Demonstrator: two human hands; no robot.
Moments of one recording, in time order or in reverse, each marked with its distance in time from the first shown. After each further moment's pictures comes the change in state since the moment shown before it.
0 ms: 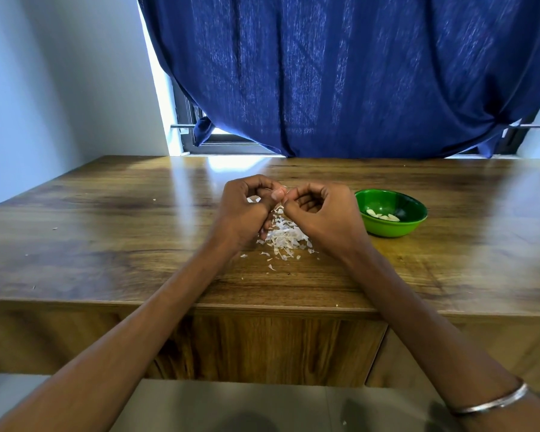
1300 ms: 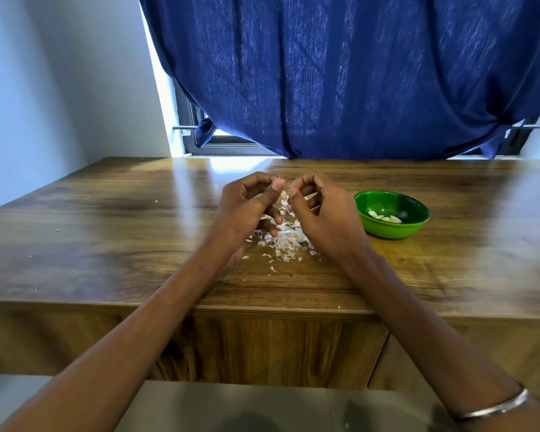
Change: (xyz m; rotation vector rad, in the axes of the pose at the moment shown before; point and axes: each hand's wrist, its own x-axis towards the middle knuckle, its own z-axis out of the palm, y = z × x) left_hand 0.000 0.003 -0.001 -0.267 -0.054 -0.054; right_hand 0.002 0.001 0.001 -0.083 0.030 -0.081
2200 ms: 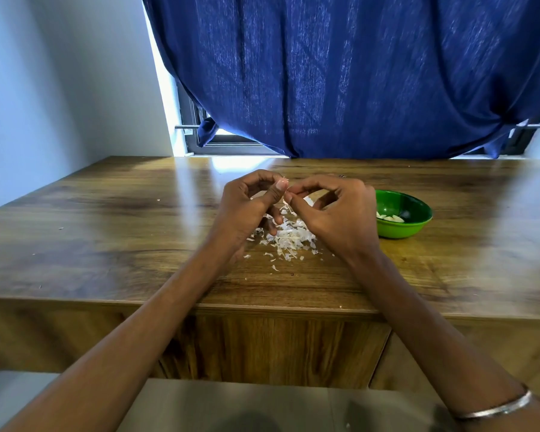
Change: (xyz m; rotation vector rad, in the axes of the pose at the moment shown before) left_hand 0.000 0.000 -0.002 0.049 0.005 0.029; right_hand -0.001 -0.001 -0.008 -0.118 0.147 -0.127
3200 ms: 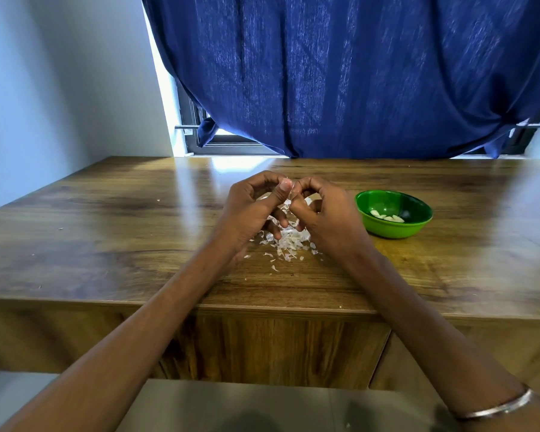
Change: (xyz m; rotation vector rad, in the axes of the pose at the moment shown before) left_hand -0.002 0.001 0.003 -0.002 -0.104 0.014; right_hand 0.001 -0.005 0.006 0.155 -0.234 0.210
